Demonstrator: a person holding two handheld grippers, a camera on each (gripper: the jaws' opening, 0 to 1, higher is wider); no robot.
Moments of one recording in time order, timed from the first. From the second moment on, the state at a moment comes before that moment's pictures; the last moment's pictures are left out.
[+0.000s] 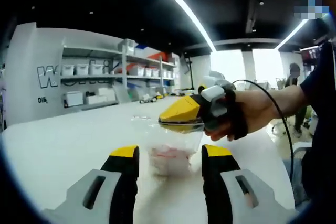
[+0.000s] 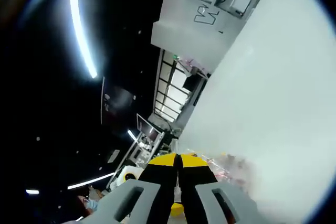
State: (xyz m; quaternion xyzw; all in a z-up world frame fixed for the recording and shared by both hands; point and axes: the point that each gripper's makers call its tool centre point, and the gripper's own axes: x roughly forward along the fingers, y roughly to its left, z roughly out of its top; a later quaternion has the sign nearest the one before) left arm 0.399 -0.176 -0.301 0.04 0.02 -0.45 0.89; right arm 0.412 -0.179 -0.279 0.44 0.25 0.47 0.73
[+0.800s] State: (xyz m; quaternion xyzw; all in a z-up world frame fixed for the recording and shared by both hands) left arm 0.386 -0.169 -0.275 -0.02 0.01 -0.42 0.91; right arm 0.415 -0.179 -0.278 0.44 0.24 0.47 0.73
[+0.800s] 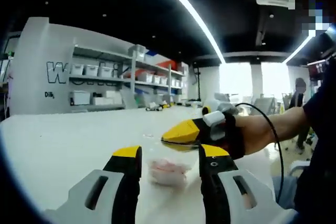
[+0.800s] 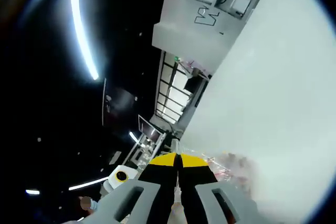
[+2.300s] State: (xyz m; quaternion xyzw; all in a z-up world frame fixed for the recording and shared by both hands) left arm 0.382 -0.174 -0.282 -0.18 0.17 -0.45 0.86; right arm 0.394 -0.169 -0.276 0.35 0.18 0.50 0.77
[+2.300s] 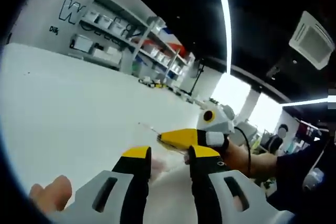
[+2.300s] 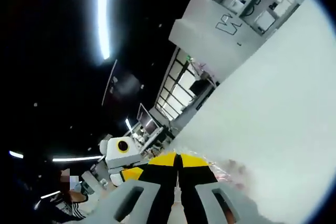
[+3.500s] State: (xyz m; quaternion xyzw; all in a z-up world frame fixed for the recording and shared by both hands) left arm 0.351 -0.185 -0.314 -0.22 0.29 -0.52 0.77; right arm 0.360 -0.160 -0.298 0.24 0.22 0.62 0.72
